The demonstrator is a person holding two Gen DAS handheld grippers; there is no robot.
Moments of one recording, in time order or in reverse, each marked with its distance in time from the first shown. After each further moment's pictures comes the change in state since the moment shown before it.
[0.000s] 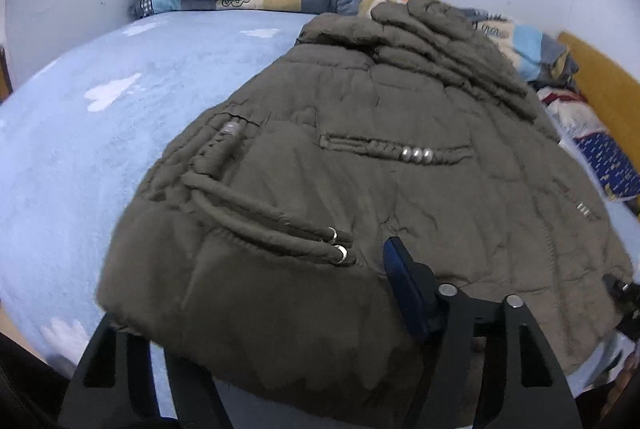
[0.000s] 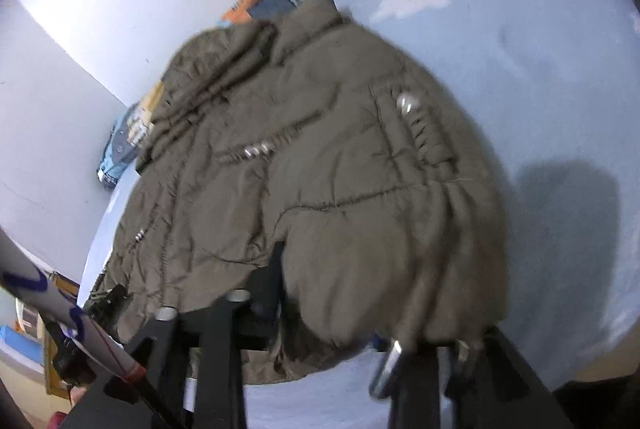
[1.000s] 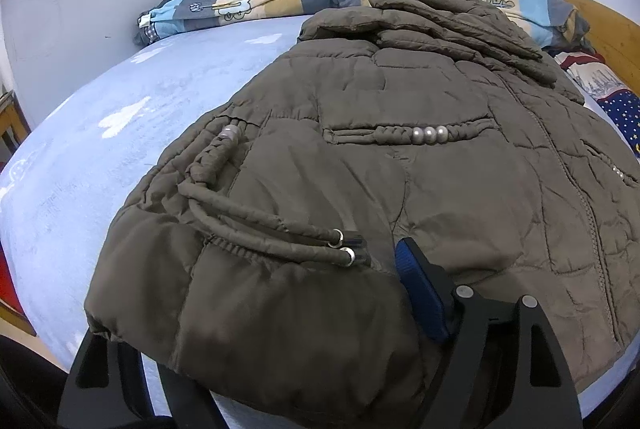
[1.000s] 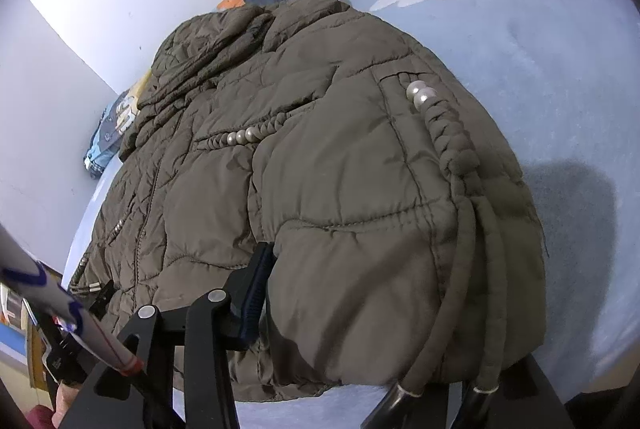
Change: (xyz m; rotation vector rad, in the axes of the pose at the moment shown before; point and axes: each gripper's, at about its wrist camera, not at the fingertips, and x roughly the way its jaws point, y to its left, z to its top) left arm 0.014 -0.018 -0.002 0.113 -0.014 0.122; right arm 0.004 0.007 -0.008 -0.088 -0.020 -0.070
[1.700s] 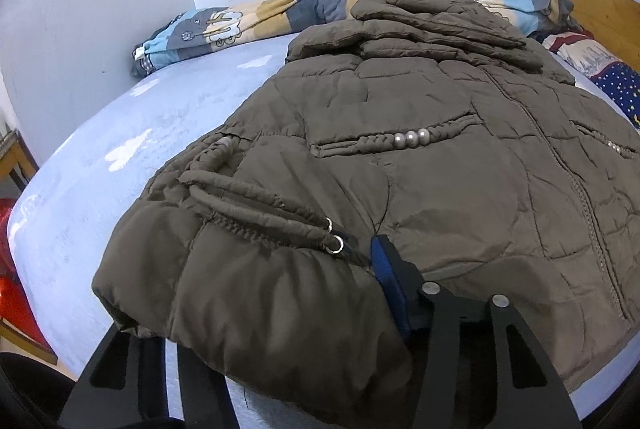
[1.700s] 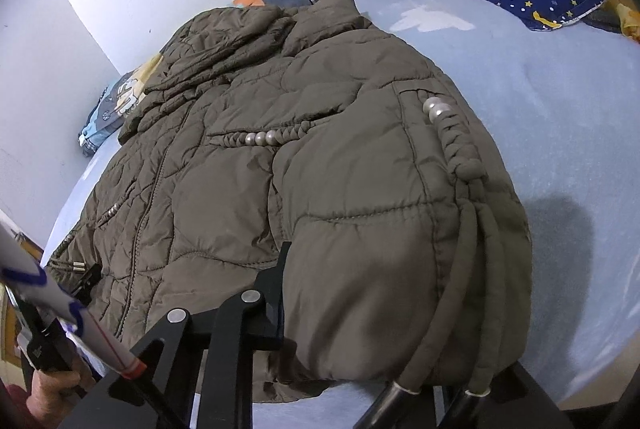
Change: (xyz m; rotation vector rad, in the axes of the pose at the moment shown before) left arm -0.013 -0.012 -0.003 0.105 -0.057 0.039; right arm -0.007 0.018 -0.002 -0.116 -0.043 -0.051
